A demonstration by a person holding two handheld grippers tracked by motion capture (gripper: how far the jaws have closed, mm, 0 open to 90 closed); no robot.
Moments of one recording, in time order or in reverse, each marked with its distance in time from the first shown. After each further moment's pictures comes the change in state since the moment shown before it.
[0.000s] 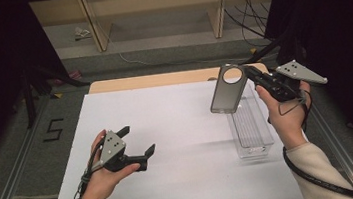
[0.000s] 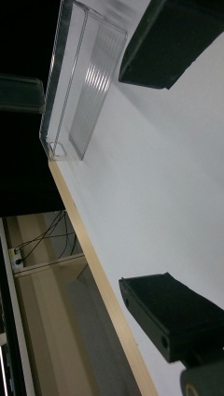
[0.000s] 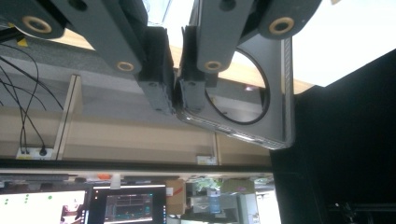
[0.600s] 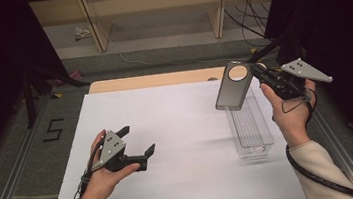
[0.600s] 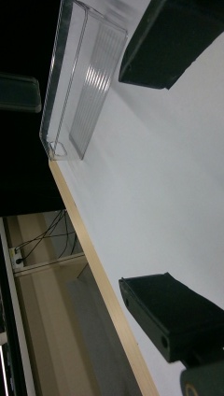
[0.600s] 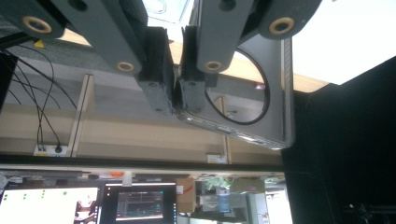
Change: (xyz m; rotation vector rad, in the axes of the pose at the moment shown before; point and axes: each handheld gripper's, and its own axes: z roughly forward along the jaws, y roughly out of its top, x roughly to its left) left arm 0.000 0.000 0.000 -0.002 0.003 0.001; right arm -0.010 0.002 -0.003 -0.007 -0.041 -0.012
